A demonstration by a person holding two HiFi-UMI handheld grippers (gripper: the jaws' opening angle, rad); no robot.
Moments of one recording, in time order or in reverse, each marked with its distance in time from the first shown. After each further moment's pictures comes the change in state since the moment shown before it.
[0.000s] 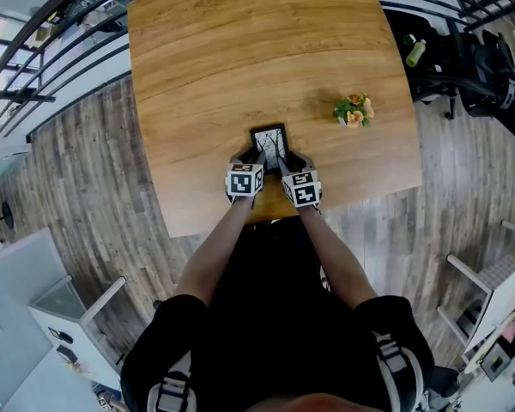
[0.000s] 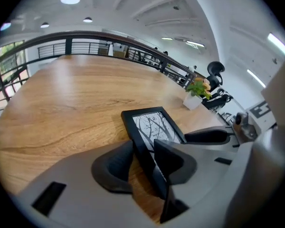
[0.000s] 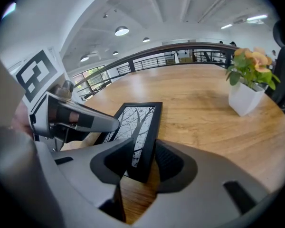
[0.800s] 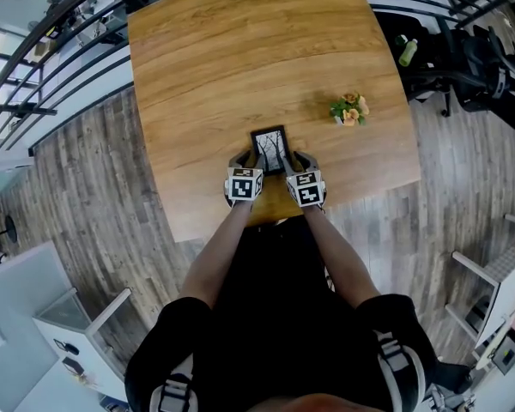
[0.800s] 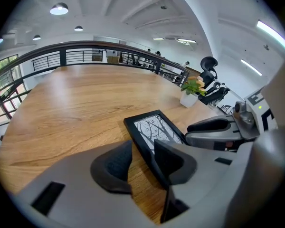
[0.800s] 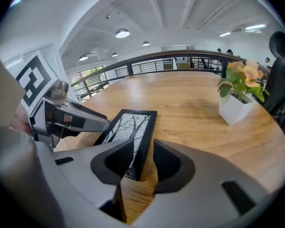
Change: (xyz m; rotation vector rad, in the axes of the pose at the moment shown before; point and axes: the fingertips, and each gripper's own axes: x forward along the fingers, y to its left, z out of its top) left arm -0.013 0.002 0.004 0.135 -0.023 0.017; right arm -0.012 -0.012 0.007 -0.038 -0.041 -0.066
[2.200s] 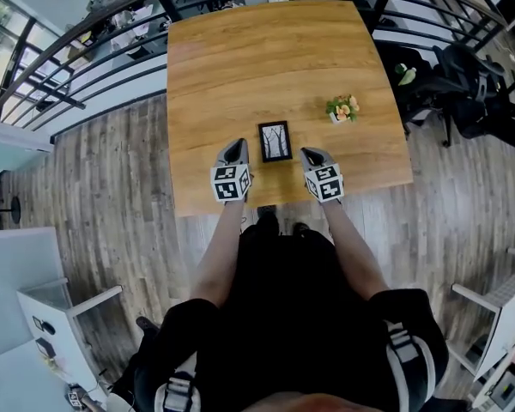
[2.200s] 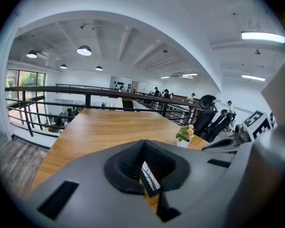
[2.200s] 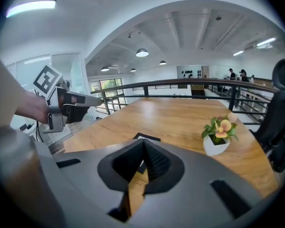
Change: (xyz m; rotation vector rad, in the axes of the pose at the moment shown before) left arm -0.165 -0.021 0.081 -0.029 -0.481 0.145; right arm -0.122 0.000 0.051 -0.160 -0.209 0.126
